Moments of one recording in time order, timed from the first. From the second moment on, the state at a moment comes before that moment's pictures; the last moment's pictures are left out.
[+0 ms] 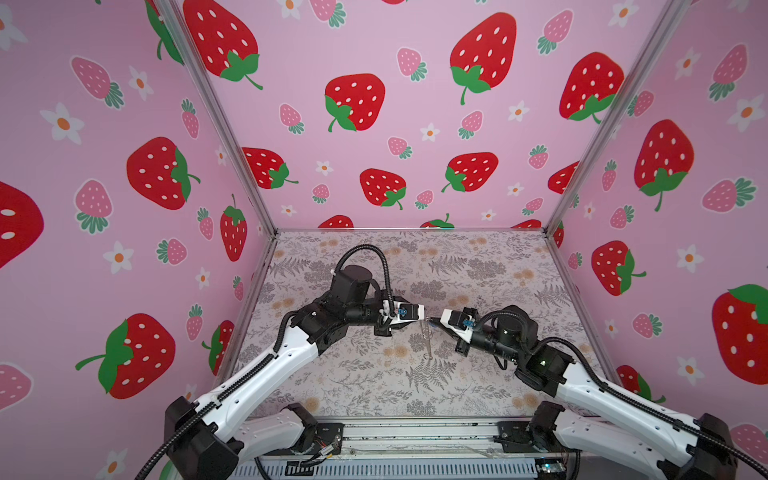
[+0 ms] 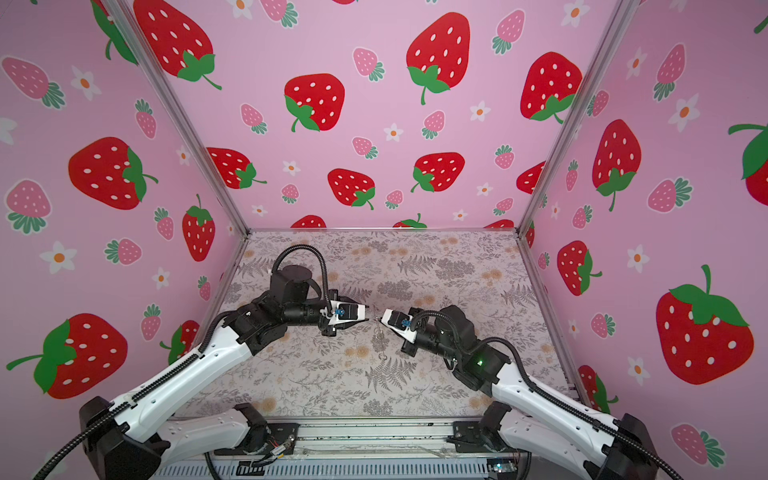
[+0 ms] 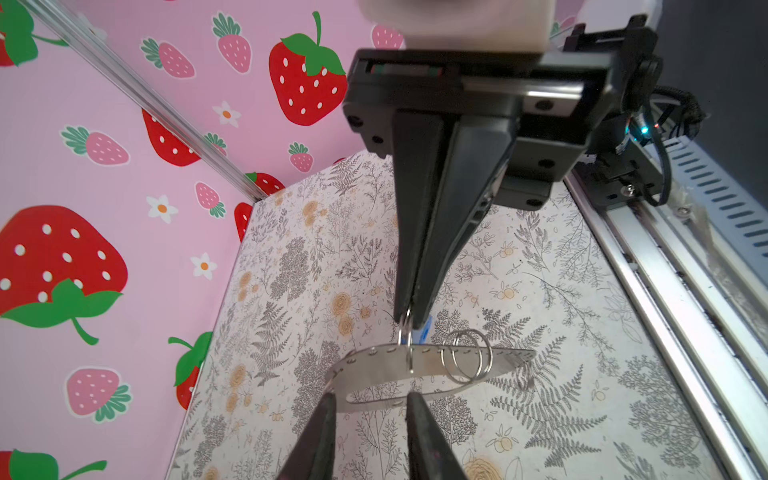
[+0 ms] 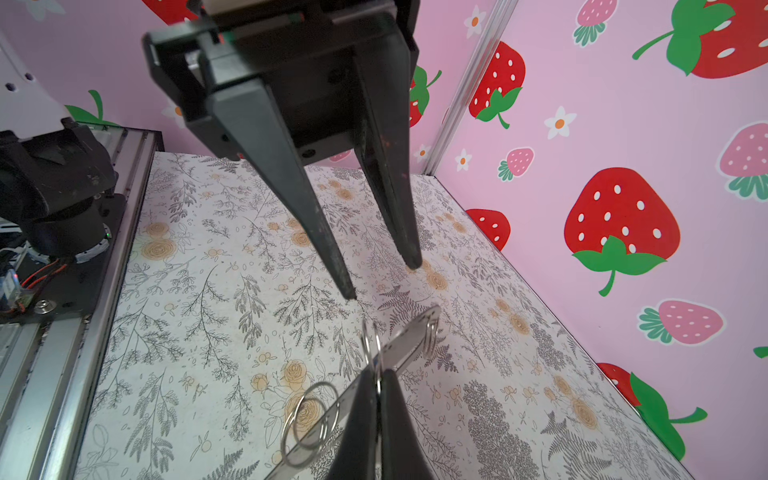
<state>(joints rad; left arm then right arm) -0.67 1.14 1.03 -0.42 0.56 0.93 0.94 0.90 0.61 0.10 -0.26 -0.40</state>
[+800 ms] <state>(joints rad) -0.76 1.22 1.09 -0.47 0.47 1.00 0.94 0.92 0.62 0.06 -0.27 -0.41</state>
